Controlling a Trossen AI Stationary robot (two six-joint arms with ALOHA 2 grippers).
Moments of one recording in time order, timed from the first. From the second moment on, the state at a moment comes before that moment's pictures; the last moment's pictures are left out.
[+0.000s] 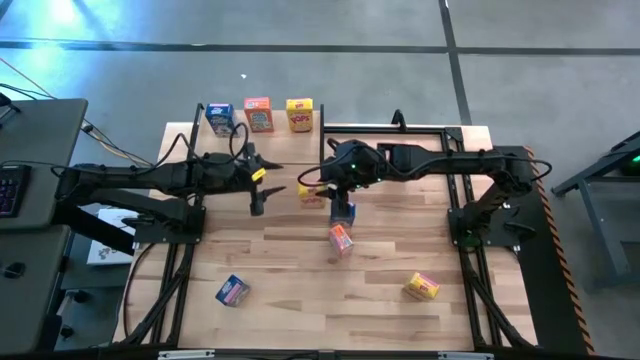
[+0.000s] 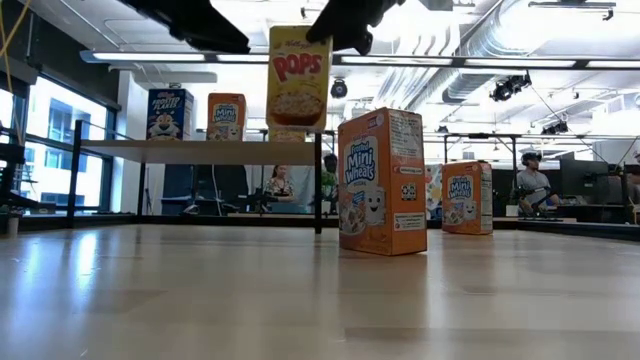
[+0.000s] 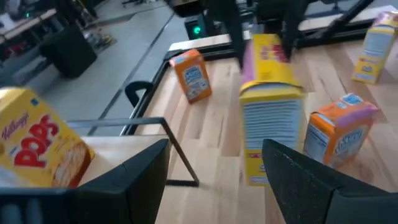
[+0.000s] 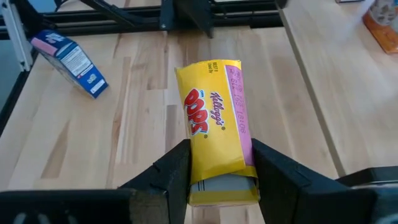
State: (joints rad) left arm 0.07 0.94 0.76 -0.18 -0.23 0.22; right arm -0.08 1.65 1.53 -0.56 -0.06 -0.01
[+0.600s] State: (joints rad) left arm 0.12 0.98 0.99 -0.40 -0.23 0.13; right arm -0.14 1.65 1.53 -0.56 -0.06 -0.01
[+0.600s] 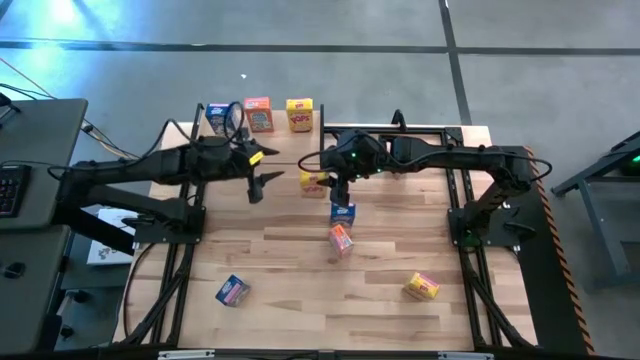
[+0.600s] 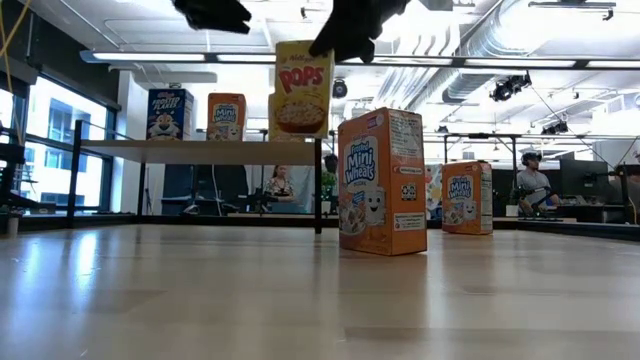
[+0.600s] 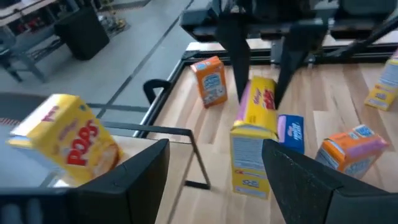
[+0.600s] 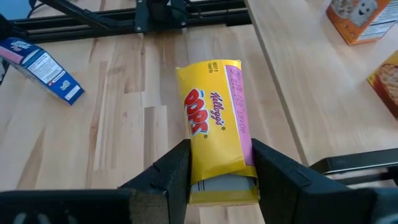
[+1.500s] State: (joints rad) left arm 0.16 1.33 1.35 -0.73 -0.11 0.16; right arm -0.14 1.65 1.52 -0.55 -0.06 -0.01
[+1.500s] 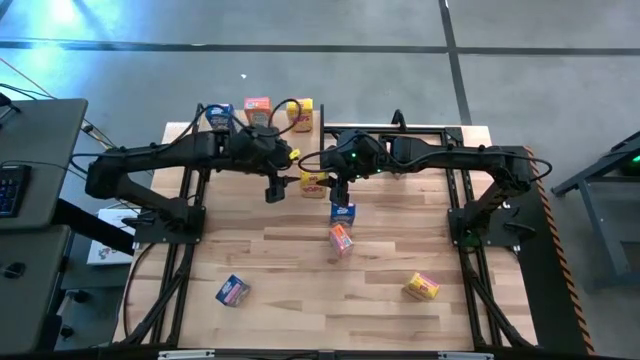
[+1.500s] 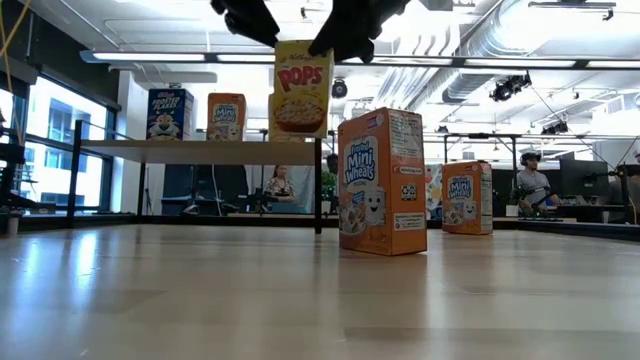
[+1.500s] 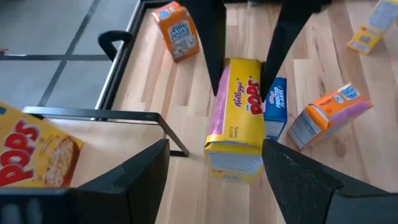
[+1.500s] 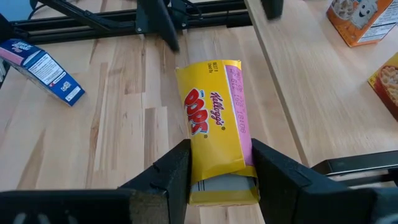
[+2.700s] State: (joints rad) left arm 0.16 1.43 1.35 -0.67 -0.05 0.19; right arm -0.14 1.65 1.52 -0.53 -0.08 0.00
